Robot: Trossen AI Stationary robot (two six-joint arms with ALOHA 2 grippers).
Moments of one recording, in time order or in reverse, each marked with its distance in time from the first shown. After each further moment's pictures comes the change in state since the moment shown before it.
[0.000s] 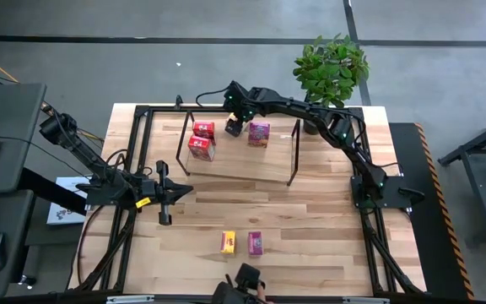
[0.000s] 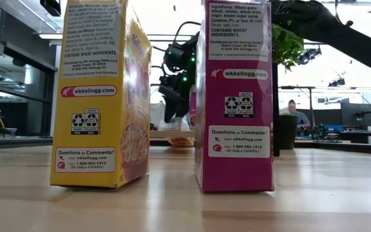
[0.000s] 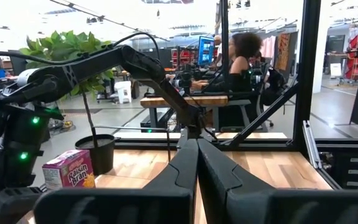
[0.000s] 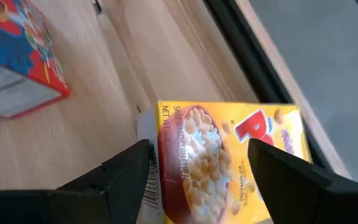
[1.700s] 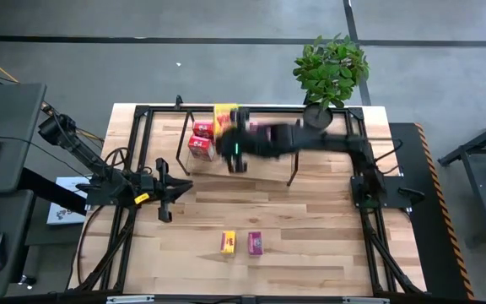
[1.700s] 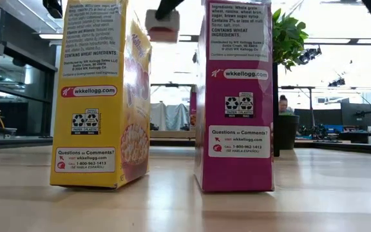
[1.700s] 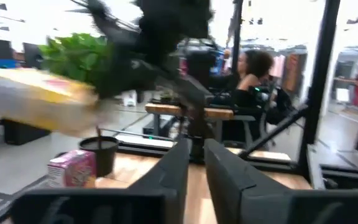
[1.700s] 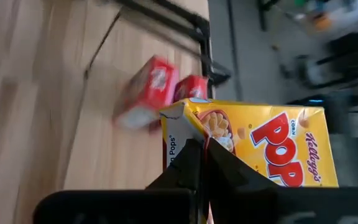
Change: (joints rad) left arm 0.043 0.000 0.000 0.067 -0.007 -0.051; right arm 0.544 -0.294 0.169 -0.251 0.537 -0.335
